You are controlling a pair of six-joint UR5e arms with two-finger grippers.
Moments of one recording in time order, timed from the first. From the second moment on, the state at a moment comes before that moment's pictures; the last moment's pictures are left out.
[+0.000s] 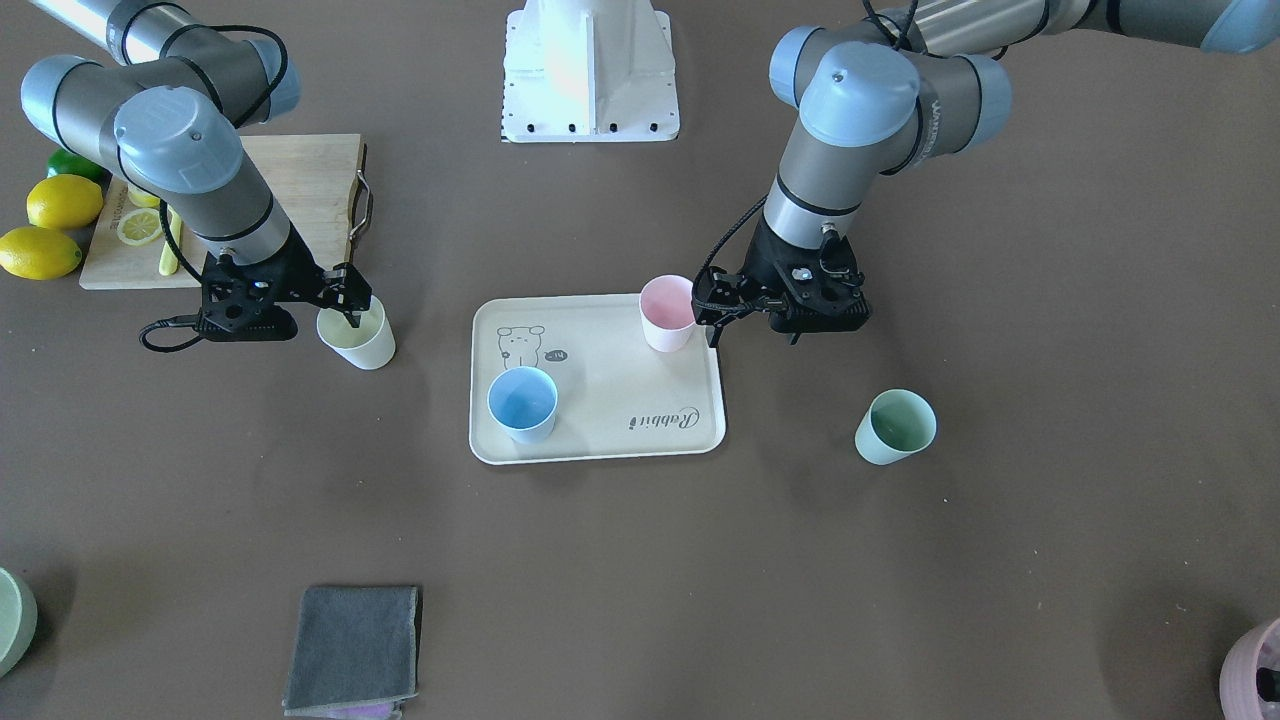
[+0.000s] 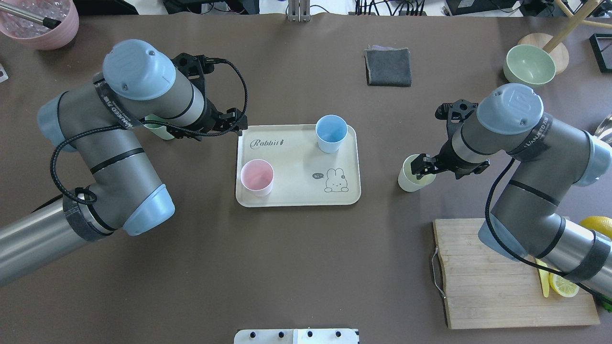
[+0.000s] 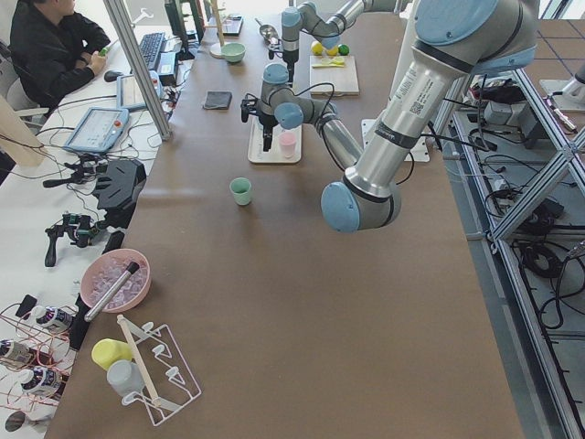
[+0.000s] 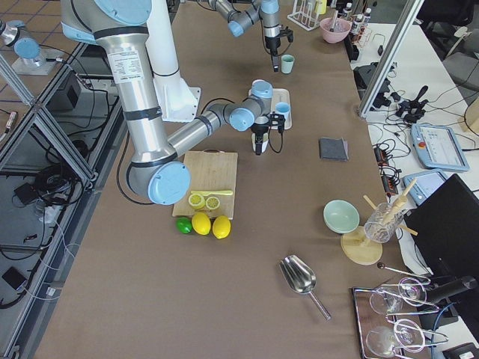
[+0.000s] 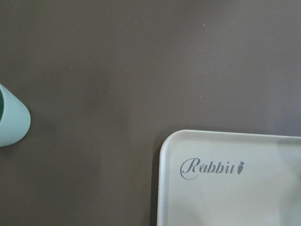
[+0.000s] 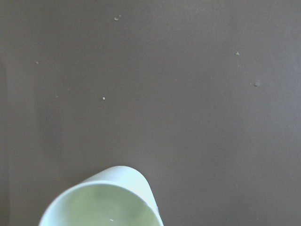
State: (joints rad) left arm -0.70 -2.16 -1.72 -1.73 -1.92 -1.22; right arm 0.71 -1.31 1.81 -1.42 2.02 1.02
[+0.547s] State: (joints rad) left arm -0.70 -2.16 -1.72 -1.73 -1.92 -1.22; right arm 0.71 -1.31 1.83 -1.38 2.02 1.03
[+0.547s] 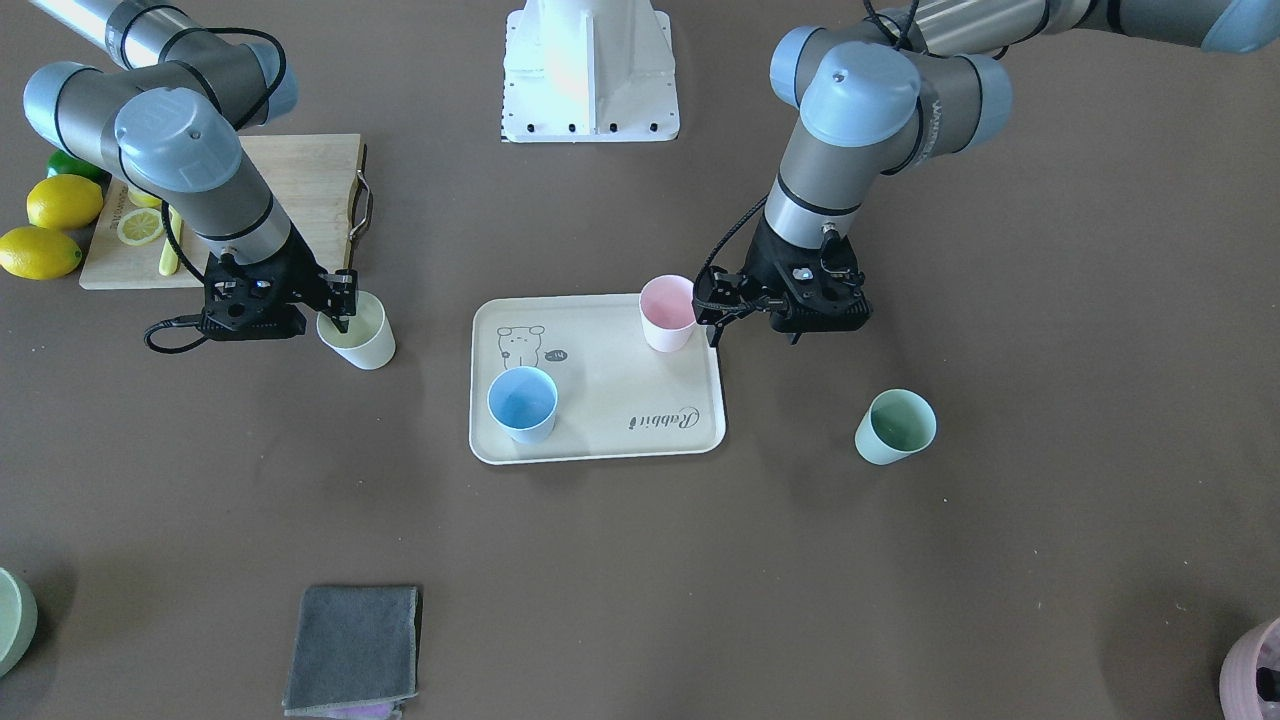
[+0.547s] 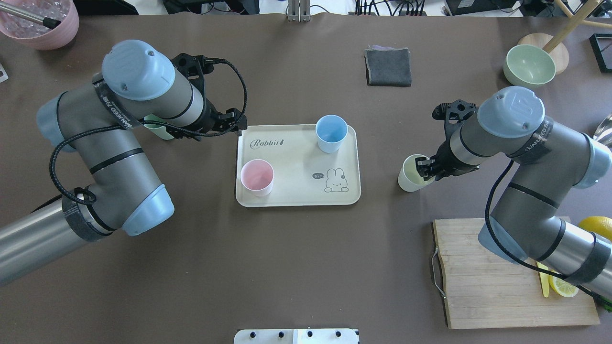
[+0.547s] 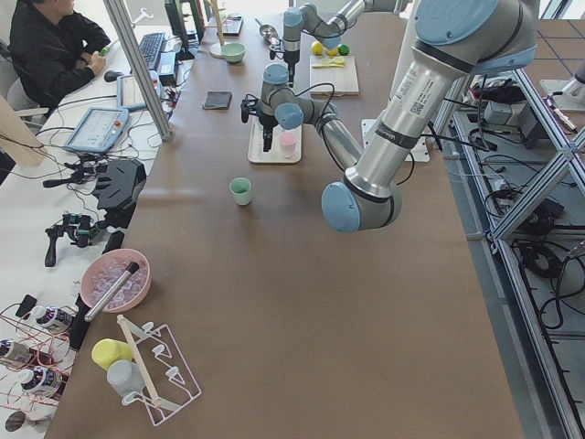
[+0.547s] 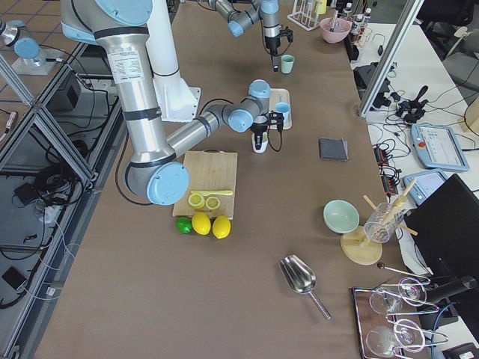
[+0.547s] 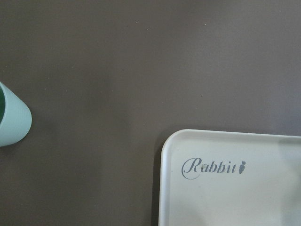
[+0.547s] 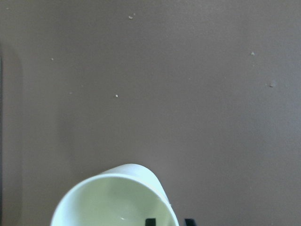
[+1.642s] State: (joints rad) left arm -0.80 -2.09 -1.72 -1.73 -1.95 -1.05; right arm 0.68 -1.05 1.79 -1.51 2.01 1.10
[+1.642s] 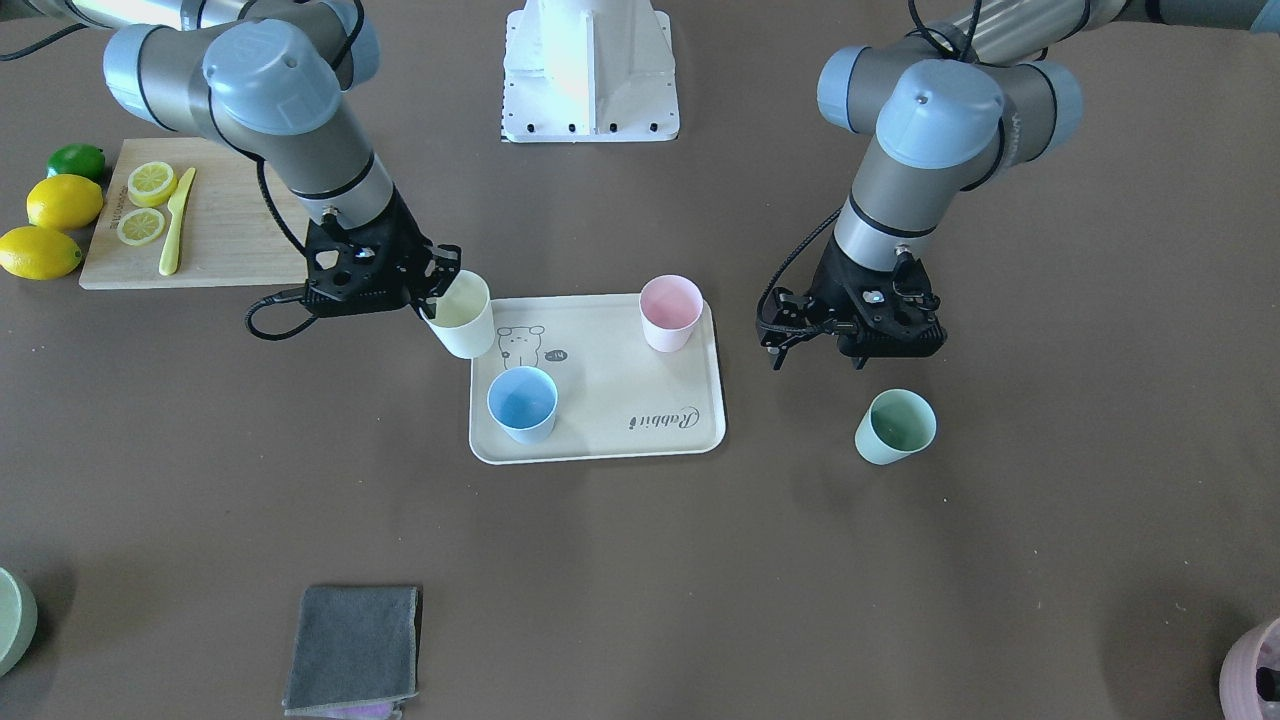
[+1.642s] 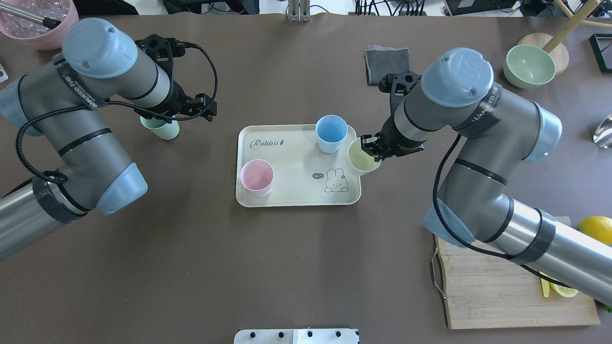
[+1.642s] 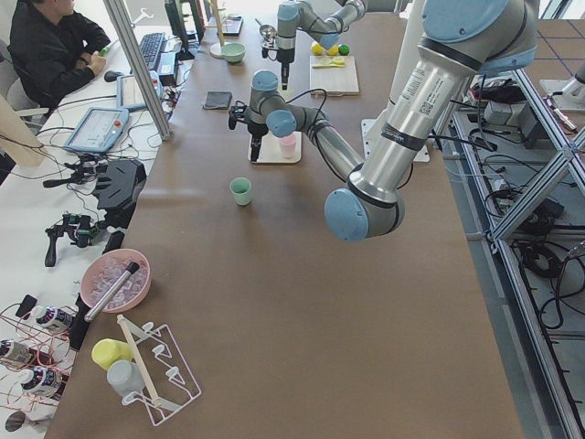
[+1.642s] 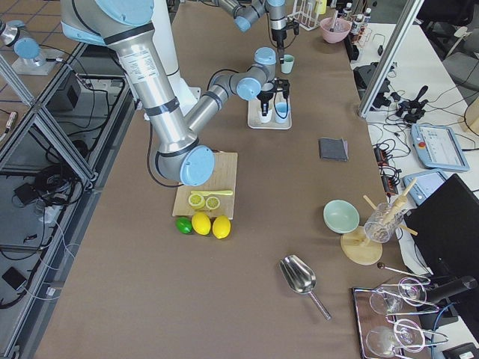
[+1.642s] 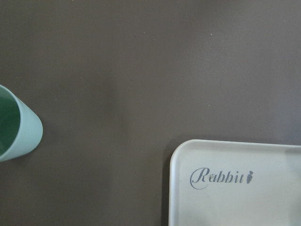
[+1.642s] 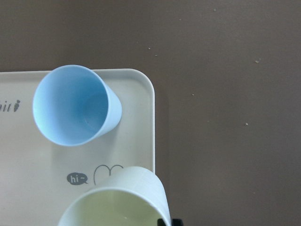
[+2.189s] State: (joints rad) left arm -0.93 -2.06 -1.70 -1.73 -2.04 -0.88; right arm 0.63 -0.97 1.67 -1.50 1.98 1.11
